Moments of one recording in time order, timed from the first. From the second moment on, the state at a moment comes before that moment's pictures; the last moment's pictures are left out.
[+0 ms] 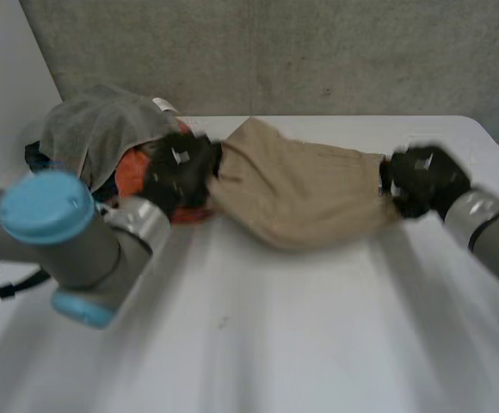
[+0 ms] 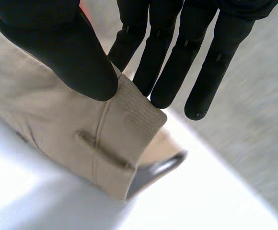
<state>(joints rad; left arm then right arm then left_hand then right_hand) 4.24 -2.08 -1.57 3.71 -1.35 3.38 1.75 -1.21 1.58 -0.12 1.22 2.65 1.15 1.20 1.19 1.20 0.99 1.08 1.16 1.19 1.20 1.03</state>
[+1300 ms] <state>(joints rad) 4.15 -1.95 -1.62 2.88 -1.50 3.54 1.64 -1.30 1.60 0.54 1.22 2.26 1.14 1.19 1.18 1.19 0.99 1.08 1.16 1.20 1.20 1.03</state>
